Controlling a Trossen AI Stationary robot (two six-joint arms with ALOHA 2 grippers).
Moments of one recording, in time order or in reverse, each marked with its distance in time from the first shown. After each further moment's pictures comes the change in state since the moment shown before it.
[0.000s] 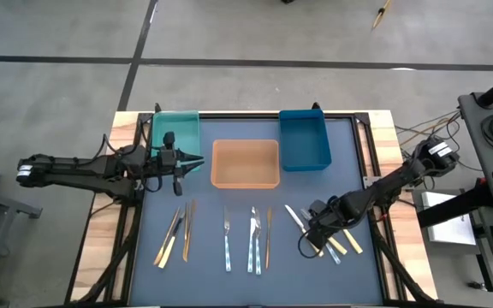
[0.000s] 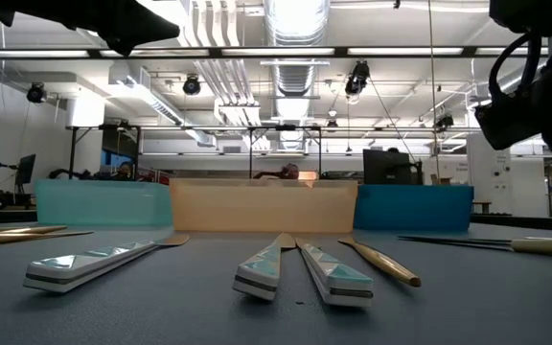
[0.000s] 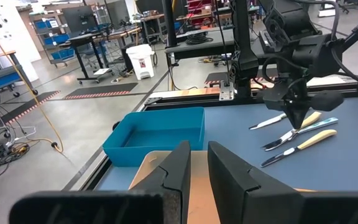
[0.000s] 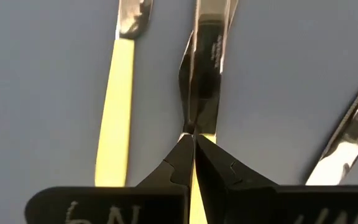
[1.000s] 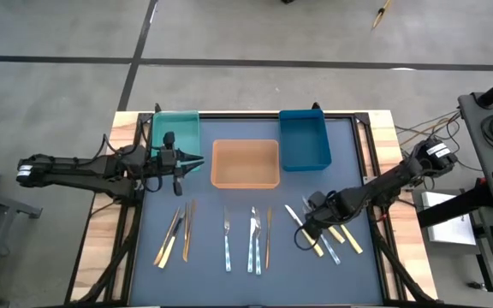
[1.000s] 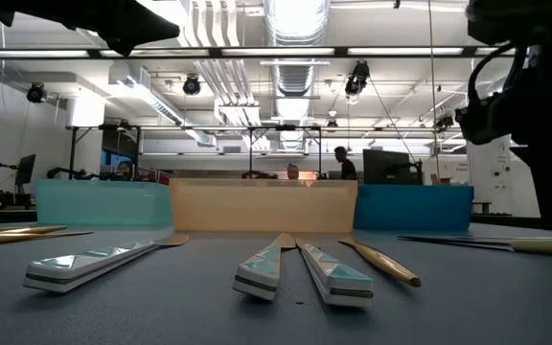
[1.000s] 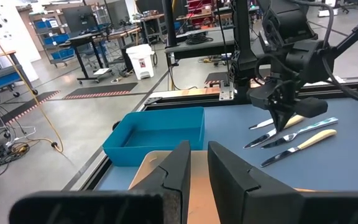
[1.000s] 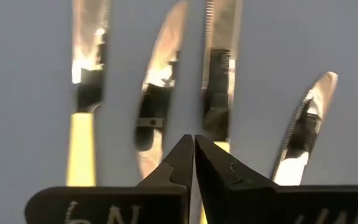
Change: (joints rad) left arm 0.000 0.000 0.000 0.000 0.000 0.000; right arm -0.056 0.017 0.035 -0.089 0.133 0.011
